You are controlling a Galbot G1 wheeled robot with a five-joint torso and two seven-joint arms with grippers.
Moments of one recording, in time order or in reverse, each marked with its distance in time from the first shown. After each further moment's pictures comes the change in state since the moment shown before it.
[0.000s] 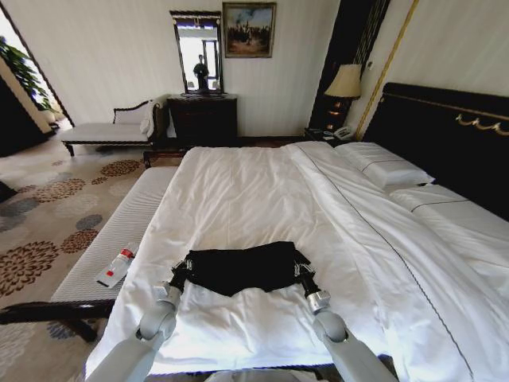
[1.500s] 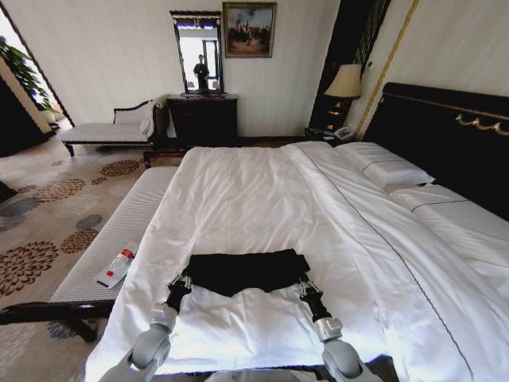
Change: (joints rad) left arm 0.223 0.023 -0.086 -0.077 0.258 -0.087 0.009; right arm -0.259 -0.003 0.068 0.099 -0.076 0.147 -0.006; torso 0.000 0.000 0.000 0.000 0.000
